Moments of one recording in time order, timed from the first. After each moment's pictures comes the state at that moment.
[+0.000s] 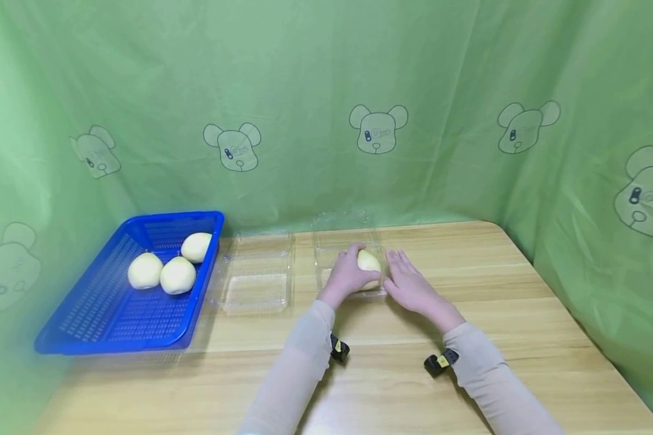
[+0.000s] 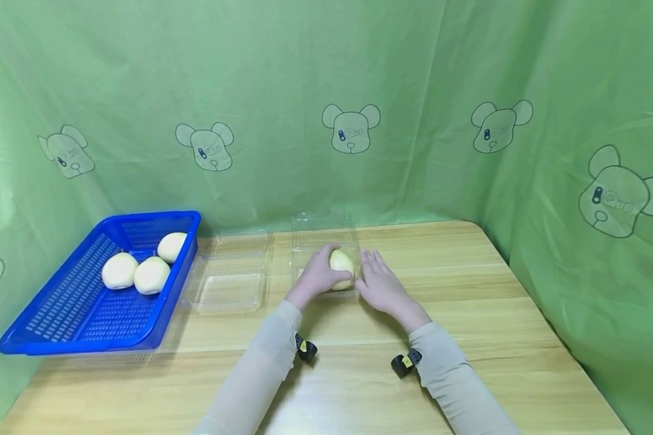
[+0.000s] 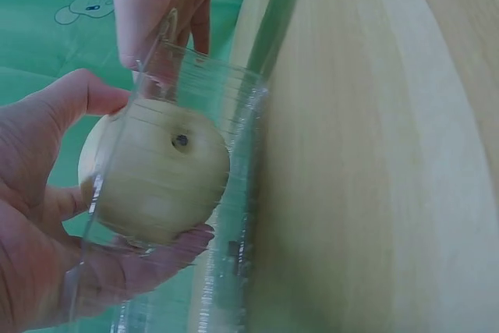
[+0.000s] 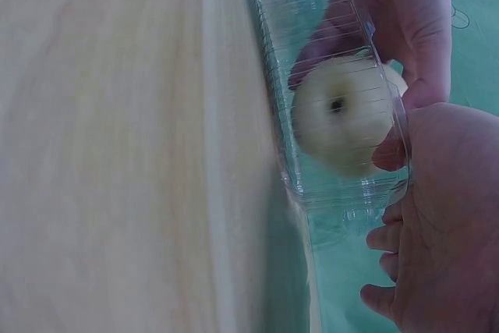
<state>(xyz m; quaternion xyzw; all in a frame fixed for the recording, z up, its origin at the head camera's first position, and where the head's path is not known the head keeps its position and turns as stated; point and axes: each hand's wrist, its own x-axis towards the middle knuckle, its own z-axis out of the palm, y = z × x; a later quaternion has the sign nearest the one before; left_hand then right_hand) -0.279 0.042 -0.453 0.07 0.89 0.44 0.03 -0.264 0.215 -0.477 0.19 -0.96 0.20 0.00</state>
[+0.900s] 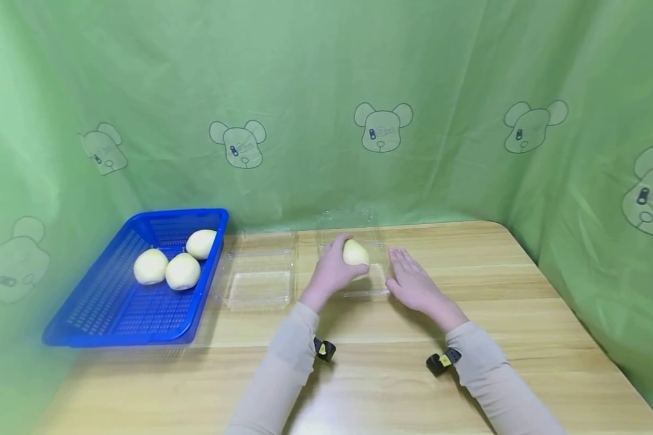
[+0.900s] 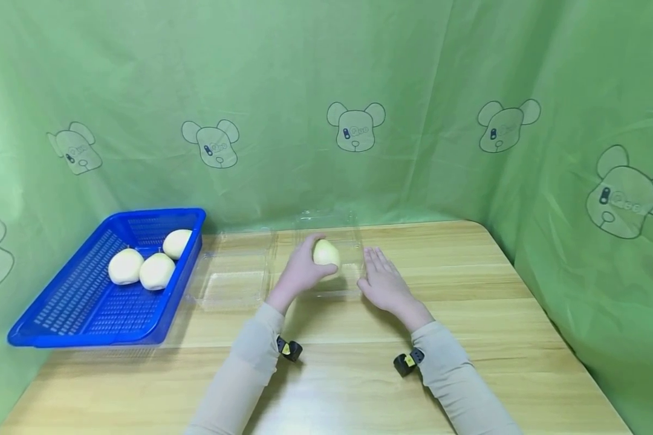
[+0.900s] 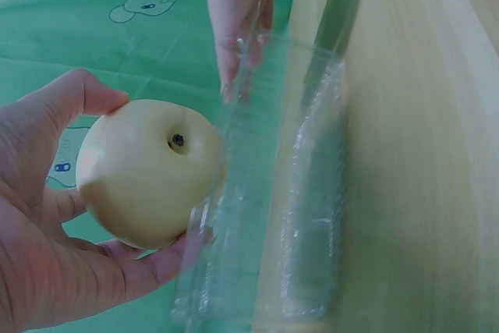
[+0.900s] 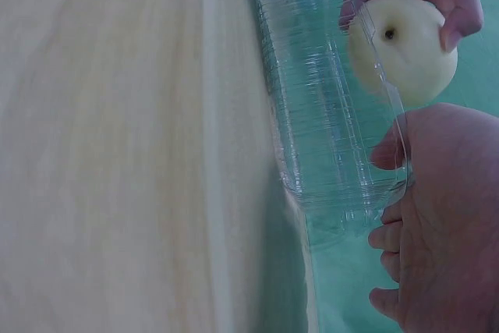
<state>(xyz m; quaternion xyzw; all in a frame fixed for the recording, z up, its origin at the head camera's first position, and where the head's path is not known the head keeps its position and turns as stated) -0.258 0.009 -0.421 0.06 0.89 0.46 -0.02 -0.265 0.215 -0.474 0.18 -0.97 0.18 0.00</state>
